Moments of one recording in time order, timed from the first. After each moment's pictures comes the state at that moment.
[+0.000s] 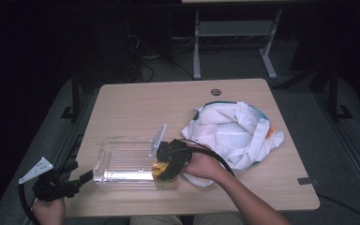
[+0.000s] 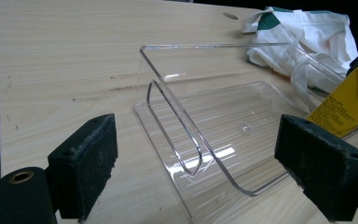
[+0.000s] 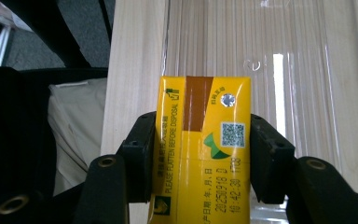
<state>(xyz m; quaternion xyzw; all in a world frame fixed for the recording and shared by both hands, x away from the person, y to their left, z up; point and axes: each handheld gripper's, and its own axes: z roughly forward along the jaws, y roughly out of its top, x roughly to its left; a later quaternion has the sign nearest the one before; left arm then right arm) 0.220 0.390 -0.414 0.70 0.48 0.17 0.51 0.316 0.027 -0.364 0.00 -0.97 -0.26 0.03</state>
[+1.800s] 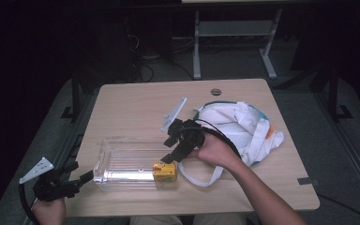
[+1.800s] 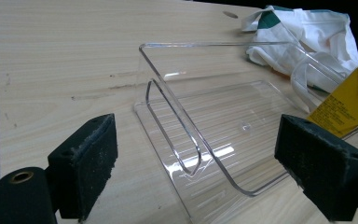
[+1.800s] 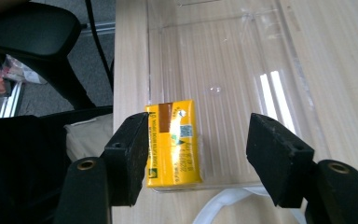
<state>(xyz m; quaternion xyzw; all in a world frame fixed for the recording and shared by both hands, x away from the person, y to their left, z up) 0.220 0.391 -0.414 0.70 0.48 0.17 0.50 0.335 -0.010 -0.308 -0.07 -0.94 -0.33 0.04</state>
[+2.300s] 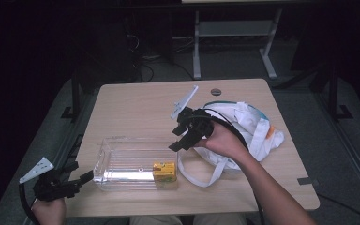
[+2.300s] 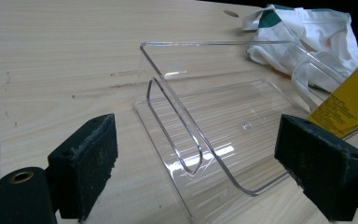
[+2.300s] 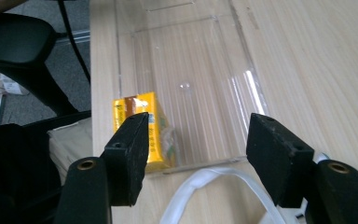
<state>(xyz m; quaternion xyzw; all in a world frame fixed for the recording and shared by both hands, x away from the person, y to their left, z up) 0.221 0.392 -0.415 0.70 0.48 0.17 0.50 0.355 -0.034 -0.294 -0.10 -0.94 -0.33 0.01</state>
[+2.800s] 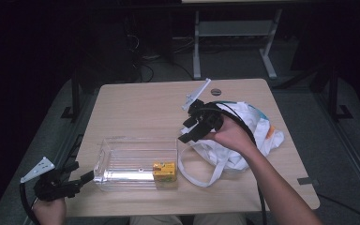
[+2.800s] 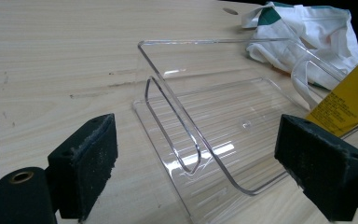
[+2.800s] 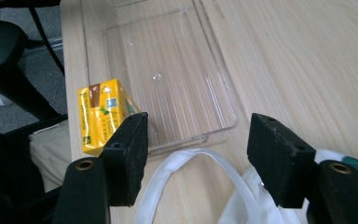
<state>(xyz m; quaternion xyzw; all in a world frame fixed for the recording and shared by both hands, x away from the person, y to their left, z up) 0.221 0.389 -0.415 0.70 0.48 0.16 0.50 0.372 -0.061 -0.293 -0.14 -0.93 -0.33 -0.01</state>
